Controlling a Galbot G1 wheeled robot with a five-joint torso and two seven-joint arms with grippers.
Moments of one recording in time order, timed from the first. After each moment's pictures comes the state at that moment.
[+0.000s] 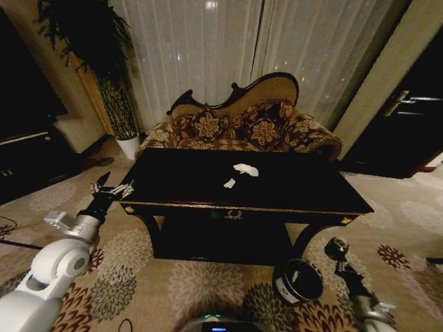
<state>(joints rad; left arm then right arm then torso) 1.49 -0.81 -0.85 -2.17 -0.88 0.02 -0.07 -1.63 1.13 0.85 1.37 0.56 0.41 -0.15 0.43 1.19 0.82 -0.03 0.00</state>
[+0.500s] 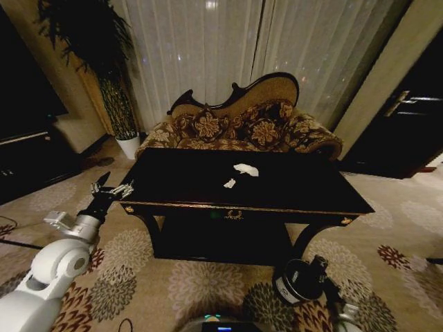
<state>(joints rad) 1.49 -0.81 -0.85 -2.17 -0.88 0.02 -0.07 -1.39 1.15 0.71 0.94 0.48 0.48 -0.15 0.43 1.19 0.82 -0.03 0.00</state>
